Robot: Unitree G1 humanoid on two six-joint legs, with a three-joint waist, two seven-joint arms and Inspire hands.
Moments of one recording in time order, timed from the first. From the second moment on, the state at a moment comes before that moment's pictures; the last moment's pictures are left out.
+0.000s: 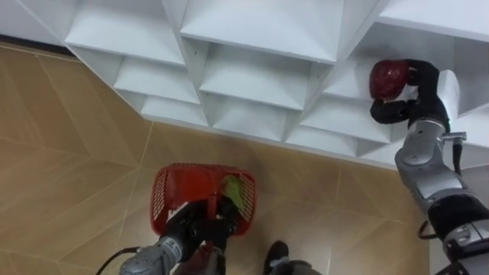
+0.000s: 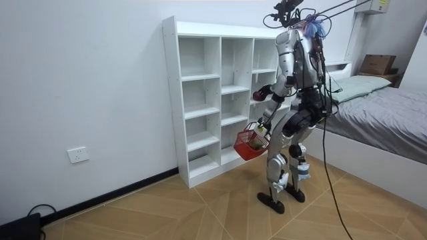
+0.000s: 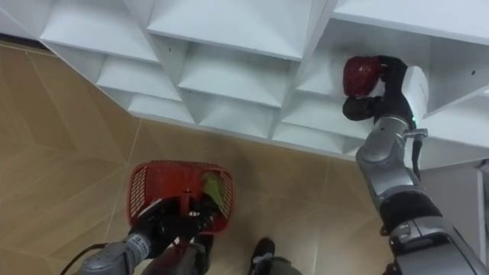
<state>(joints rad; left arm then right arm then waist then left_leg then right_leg) -0.08 0.24 -0.41 0.79 -0.52 -0.05 -0.20 -0.57 -0.43 0.25 0.92 0.04 -0.06 -0.54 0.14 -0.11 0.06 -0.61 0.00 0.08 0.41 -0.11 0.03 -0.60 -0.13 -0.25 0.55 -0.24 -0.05</state>
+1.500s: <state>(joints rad) -0.09 0.24 -0.44 0.79 -0.52 -0.06 -0.16 -0.57 -0.43 0.25 0.89 0.05 -0.06 -0.49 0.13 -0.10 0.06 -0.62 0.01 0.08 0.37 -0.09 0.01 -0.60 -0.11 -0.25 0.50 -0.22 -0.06</state>
